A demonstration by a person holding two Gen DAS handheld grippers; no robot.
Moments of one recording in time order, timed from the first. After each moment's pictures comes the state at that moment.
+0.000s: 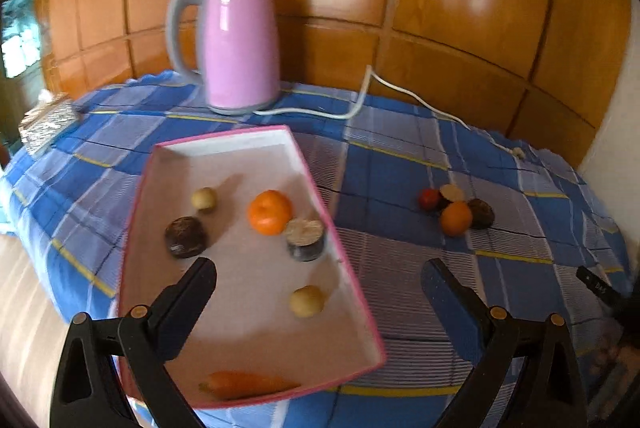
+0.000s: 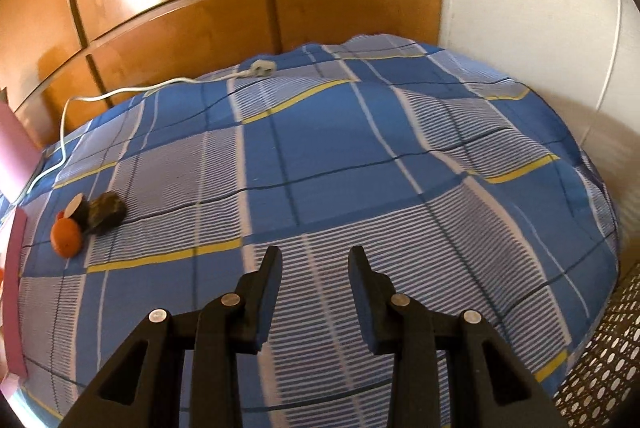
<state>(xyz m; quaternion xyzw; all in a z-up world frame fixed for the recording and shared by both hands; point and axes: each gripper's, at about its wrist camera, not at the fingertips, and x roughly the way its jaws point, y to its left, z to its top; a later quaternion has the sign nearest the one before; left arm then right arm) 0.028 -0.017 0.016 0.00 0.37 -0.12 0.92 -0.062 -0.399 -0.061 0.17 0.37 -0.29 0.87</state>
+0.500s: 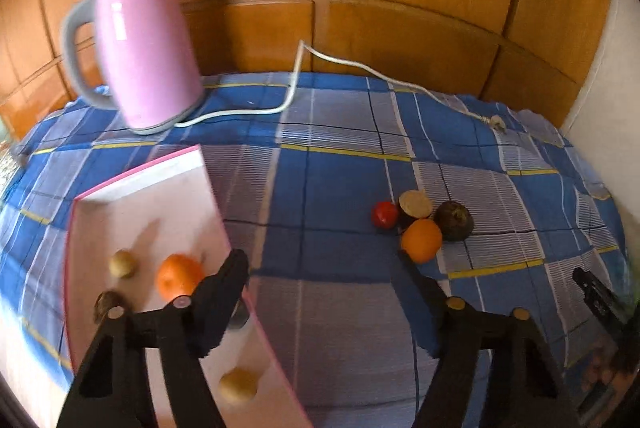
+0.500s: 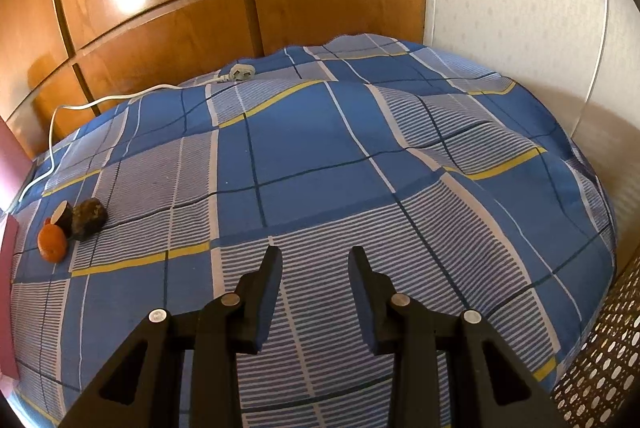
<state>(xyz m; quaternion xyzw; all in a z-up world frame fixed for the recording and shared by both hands) 0.102 -0.094 0.012 0.07 0.42 -0.19 0.88 -0.071 -0.411 -0.065 0.17 0.36 -0.30 0.87</state>
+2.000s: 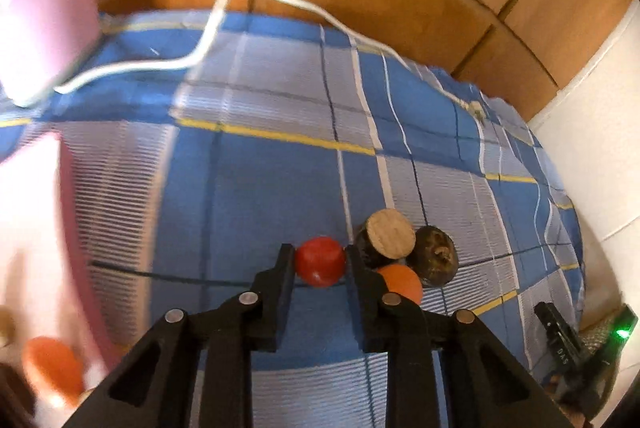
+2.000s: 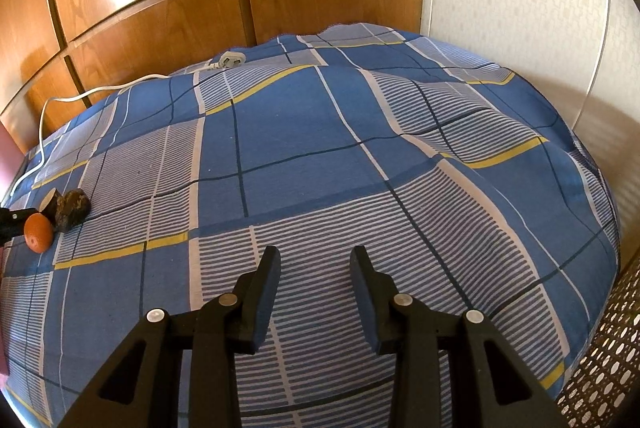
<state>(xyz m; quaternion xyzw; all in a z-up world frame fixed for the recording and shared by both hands) 0.178 -0.139 -0.032 -0.01 0.51 -0.28 0.82 -0.070 -0.418 -0.081 0.17 0.37 -0.30 0.86</state>
